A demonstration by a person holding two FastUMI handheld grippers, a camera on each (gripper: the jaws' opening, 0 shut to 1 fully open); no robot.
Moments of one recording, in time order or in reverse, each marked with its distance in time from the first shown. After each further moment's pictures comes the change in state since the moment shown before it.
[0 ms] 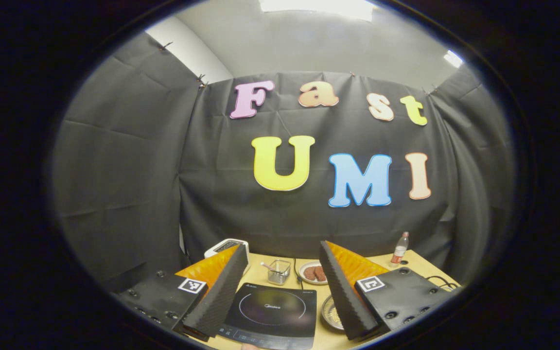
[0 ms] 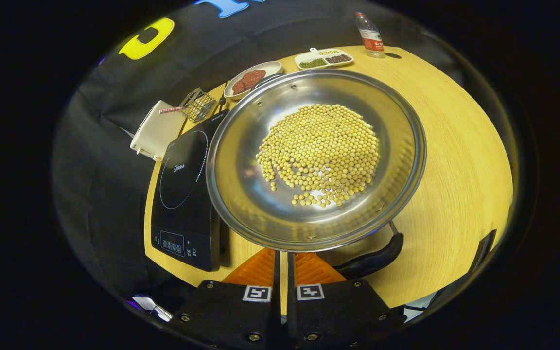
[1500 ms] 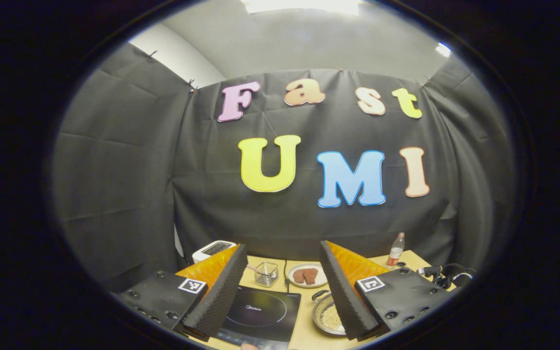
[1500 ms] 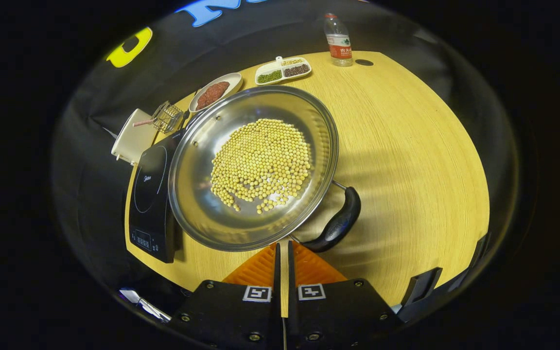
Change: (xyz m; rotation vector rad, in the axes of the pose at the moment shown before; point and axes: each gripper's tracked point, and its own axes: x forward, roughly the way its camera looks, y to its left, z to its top) left arm 0.013 -0.076 0.002 0.029 0.001 0.008; right arm -0.036 -0.106 0.047 -0.036 0.001 -0.108
